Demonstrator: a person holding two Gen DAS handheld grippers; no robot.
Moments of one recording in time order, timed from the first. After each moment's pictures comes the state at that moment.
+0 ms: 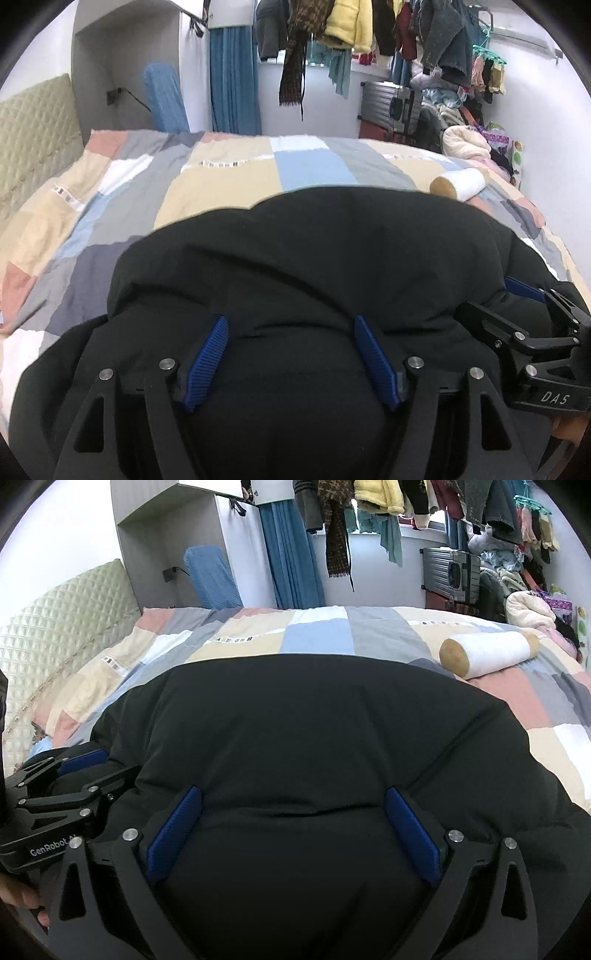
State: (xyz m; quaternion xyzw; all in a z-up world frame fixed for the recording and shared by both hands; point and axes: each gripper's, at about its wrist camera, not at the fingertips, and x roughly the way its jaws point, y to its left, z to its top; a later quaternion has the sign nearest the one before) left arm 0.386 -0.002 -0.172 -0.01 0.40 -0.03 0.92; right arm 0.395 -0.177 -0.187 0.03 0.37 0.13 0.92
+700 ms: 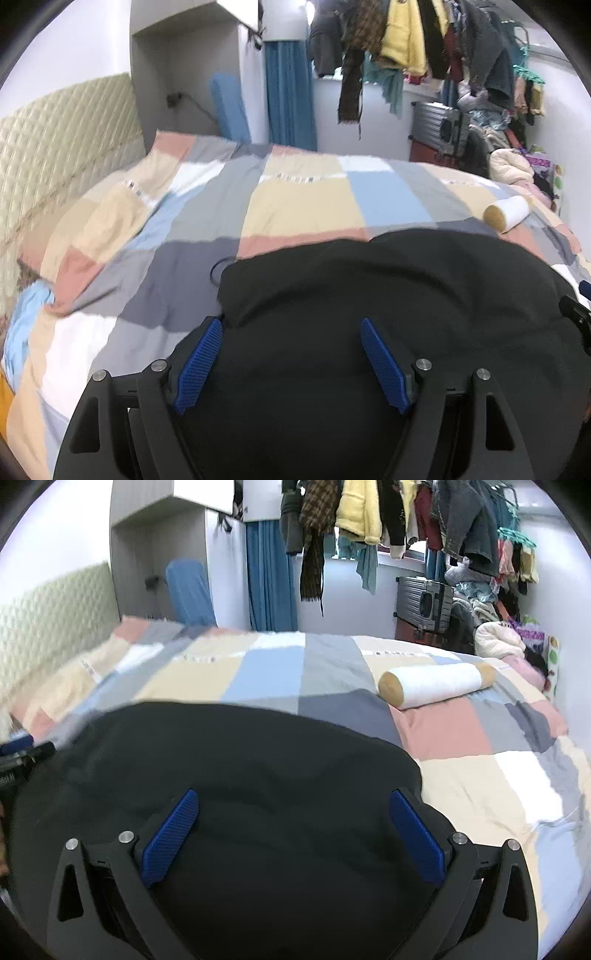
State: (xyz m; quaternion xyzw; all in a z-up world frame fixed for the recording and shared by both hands) left arm 0.360 0.073 -0.151 -0.02 0.38 0.07 0.92; right arm 0.379 -0.228 -0.157 -0.03 0.34 0.08 0.94
